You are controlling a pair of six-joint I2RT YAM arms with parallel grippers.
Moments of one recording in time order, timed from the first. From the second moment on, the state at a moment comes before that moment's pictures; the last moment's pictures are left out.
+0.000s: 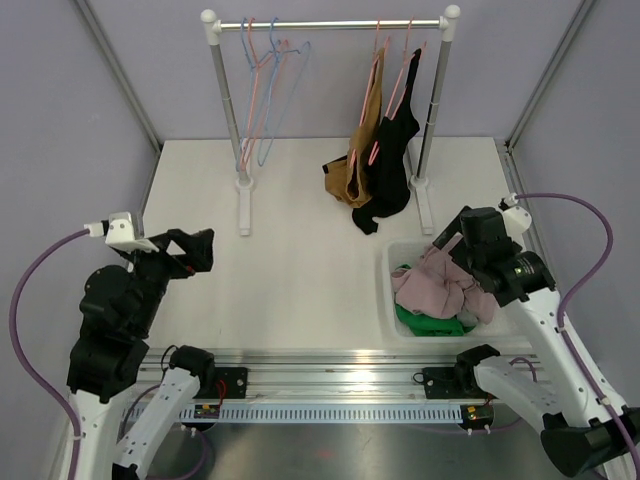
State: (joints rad) left arm -0.28 0.39 0.97 -0.66 -0.18 -0.30; right arm 0.34 0.90 0.99 -0.91 0.44 0.90
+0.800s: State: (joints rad) left arm -0.65 1.39 1.64 -0.33 -0.08 -0.30; right arm 0.34 0.49 0.94 -0.78 -0.23 0.65
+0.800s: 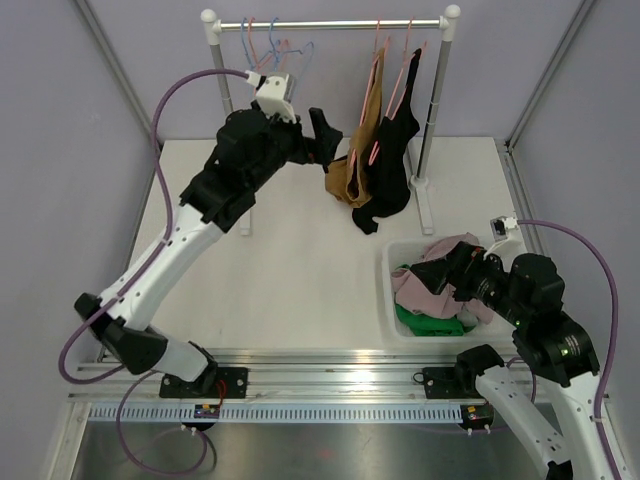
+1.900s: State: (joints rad) left arm -0.65 2.16 2.34 -0.28 -0.11 -0.08; right arm 0.34 0.39 0.90 -0.81 -0.45 0.61
